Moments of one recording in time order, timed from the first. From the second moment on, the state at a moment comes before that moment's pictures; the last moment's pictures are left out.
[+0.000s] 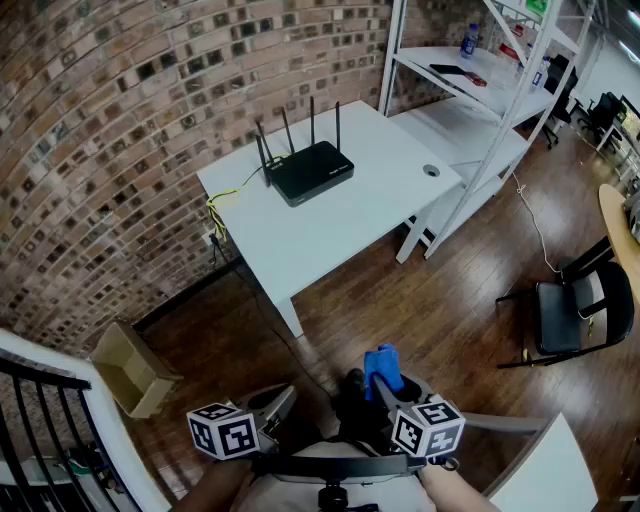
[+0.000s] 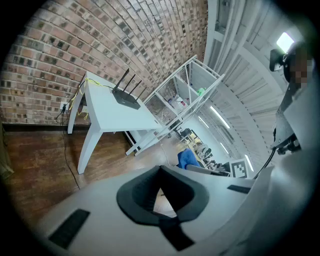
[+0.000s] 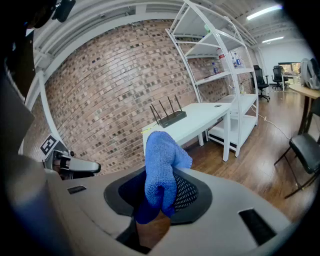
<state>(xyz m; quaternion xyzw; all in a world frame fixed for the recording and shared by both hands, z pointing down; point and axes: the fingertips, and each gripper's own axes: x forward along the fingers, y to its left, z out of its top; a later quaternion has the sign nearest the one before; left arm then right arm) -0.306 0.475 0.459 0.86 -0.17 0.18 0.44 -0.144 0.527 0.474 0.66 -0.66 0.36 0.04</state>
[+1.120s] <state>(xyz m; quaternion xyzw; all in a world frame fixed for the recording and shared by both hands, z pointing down) -0.096 0.271 0.450 0.84 -0.23 0.17 0.45 0.096 0.297 0.474 0.63 -0.68 0.36 0.11</state>
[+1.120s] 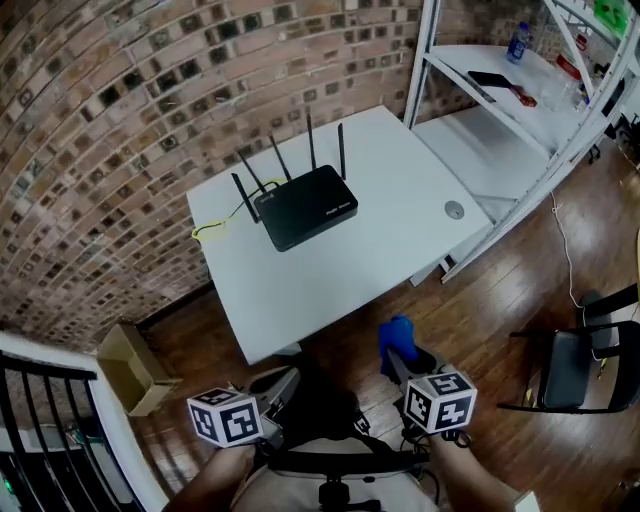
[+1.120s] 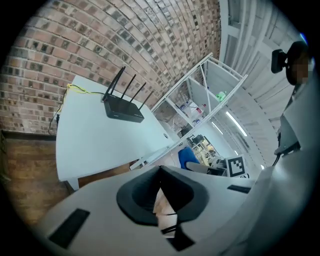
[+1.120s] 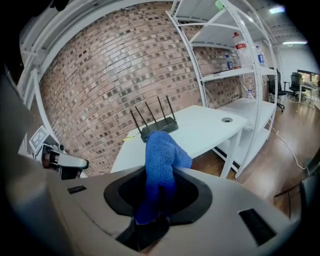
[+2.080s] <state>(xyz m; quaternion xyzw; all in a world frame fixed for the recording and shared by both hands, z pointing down) -0.061 0.043 0.459 0.84 -0.23 0.16 0.47 0.125 0.038 0.472 0.62 -0.69 0.33 0.16</state>
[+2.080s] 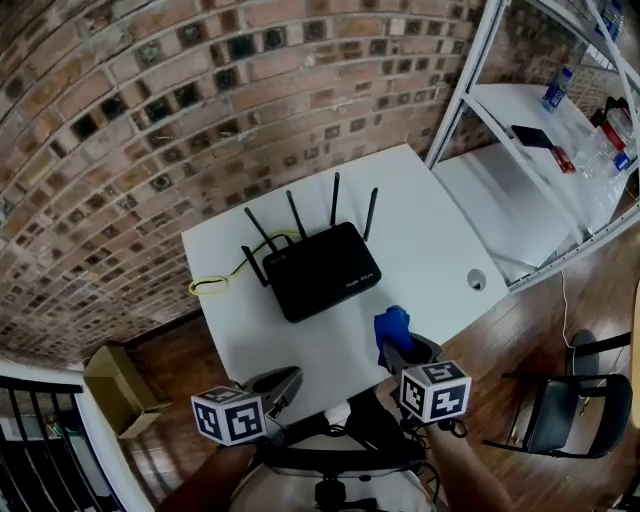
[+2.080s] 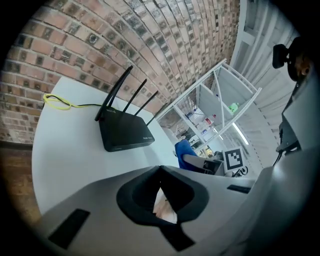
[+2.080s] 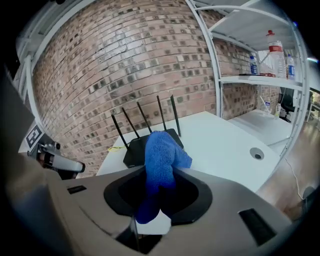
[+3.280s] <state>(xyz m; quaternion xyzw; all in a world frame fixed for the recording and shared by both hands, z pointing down) -0.027 -0.017 0.471 0.78 -0.37 0.10 0.49 0.081 -0.118 0.494 0.43 -0.82 0.29 0.26</state>
